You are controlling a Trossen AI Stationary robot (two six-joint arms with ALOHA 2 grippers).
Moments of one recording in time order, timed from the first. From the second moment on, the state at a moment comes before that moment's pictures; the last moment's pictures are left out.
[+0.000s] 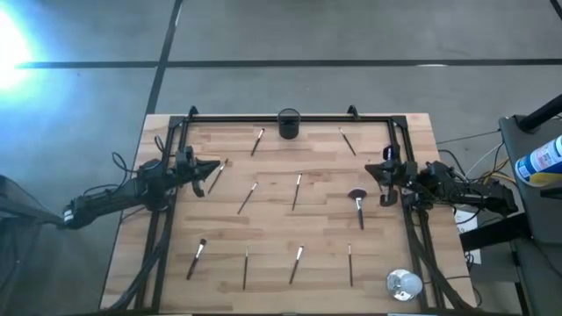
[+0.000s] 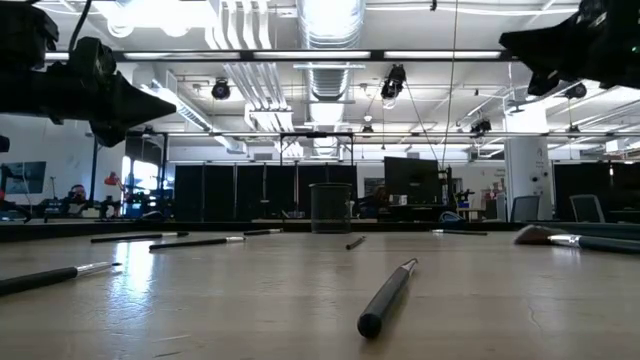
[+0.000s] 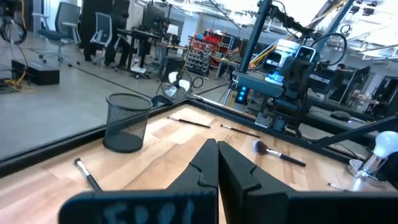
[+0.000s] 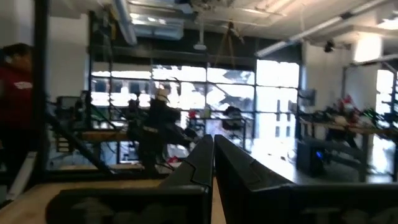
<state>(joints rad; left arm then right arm) 0.30 0.05 0.01 0.04 -0.07 -0.25 -0.11 0.06 0.01 0.37 0.08 -0.03</state>
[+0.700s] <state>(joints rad) 0.30 0.06 0.01 0.12 -0.07 -0.22 -0.13 0.86 0.45 0.02 0.37 0.28</state>
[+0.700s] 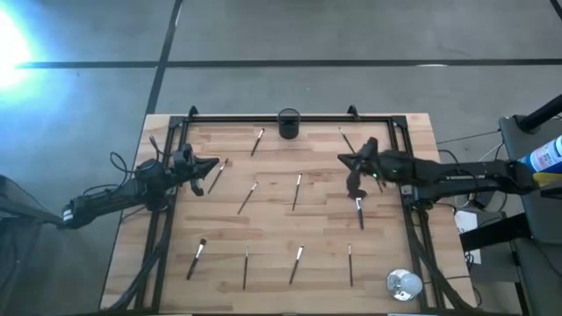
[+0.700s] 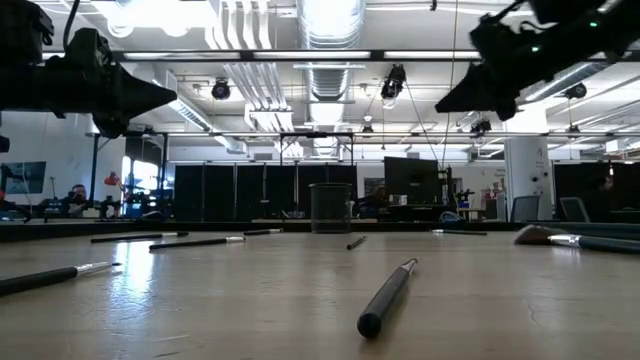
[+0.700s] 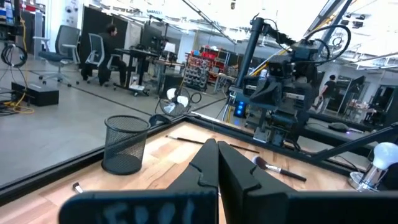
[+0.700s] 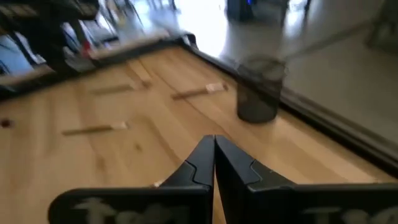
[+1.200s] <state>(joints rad) 0.30 0.06 0.01 0.12 -0.07 -0.23 -0.65 1.33 0.78 -0.28 0.07 0.26</state>
